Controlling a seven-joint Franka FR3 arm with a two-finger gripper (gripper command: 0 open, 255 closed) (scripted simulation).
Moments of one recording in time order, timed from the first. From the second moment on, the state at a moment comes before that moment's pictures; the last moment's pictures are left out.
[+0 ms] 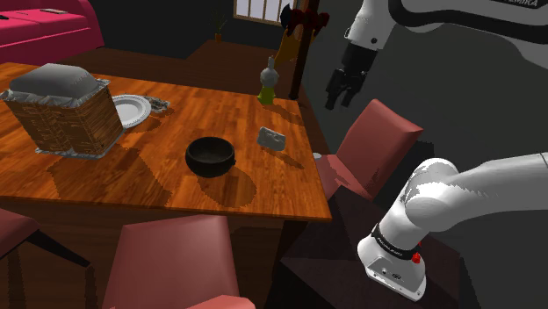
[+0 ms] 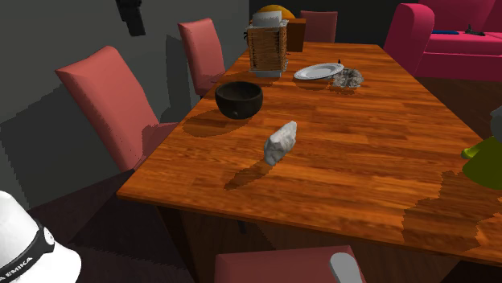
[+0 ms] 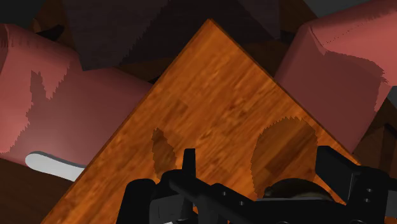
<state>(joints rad) 0.00 -0.79 -0.02 -2.34 0.09 1.59 0.12</state>
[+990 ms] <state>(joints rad) 0.00 -0.37 -0.14 -2.28 0.07 1.91 -0.09</state>
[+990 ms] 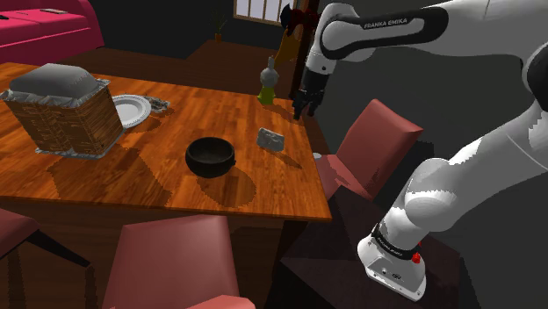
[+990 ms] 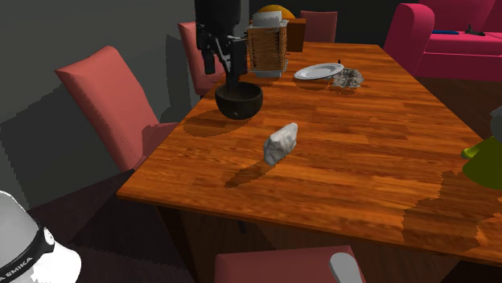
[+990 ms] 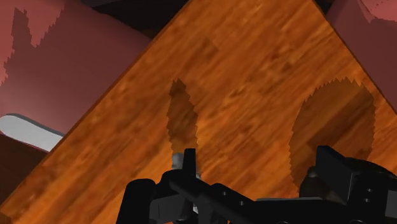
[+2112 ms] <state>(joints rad) -0.03 0.26 -0.20 -1.91 0.19 2.10 -0.33</state>
